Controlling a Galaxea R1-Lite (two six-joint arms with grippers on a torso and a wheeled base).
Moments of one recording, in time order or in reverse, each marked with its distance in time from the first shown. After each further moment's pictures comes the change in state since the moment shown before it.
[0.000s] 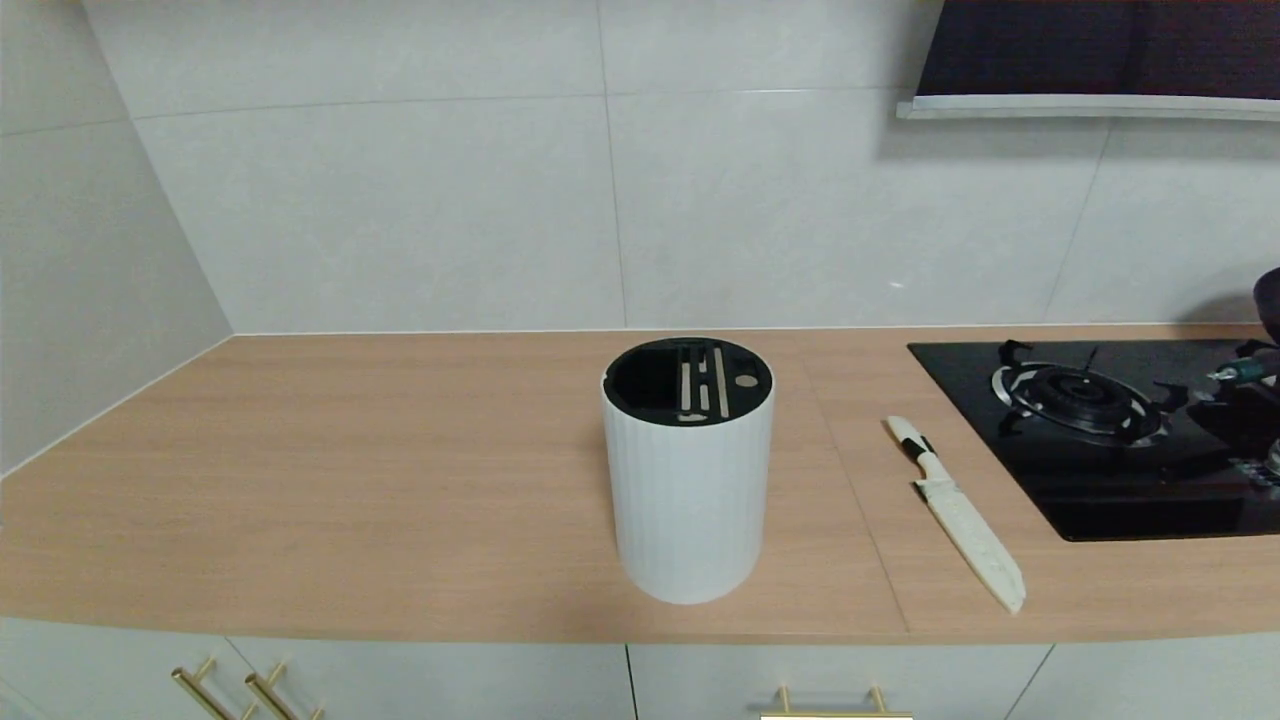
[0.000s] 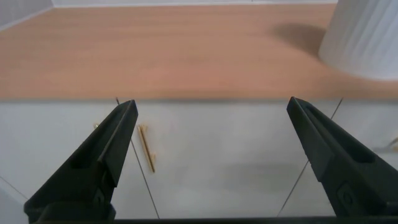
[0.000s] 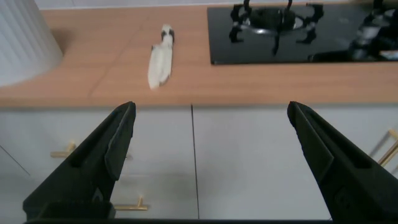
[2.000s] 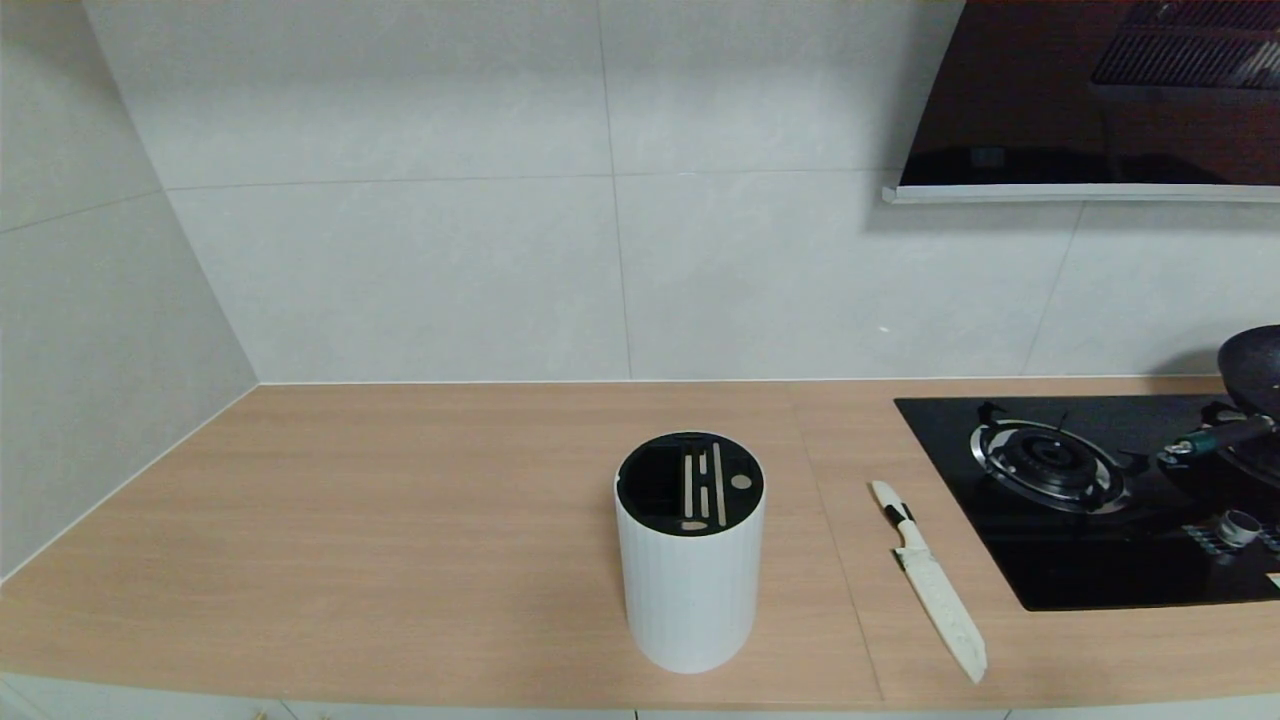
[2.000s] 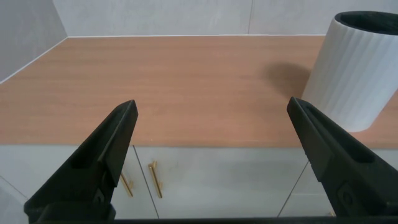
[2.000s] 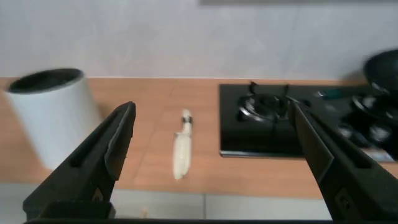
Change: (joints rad) left arm 0.000 0.000 0.000 0.000 0.000 0.000; right arm 0.025 0.147 -0.209 -0.026 0.074 0.002
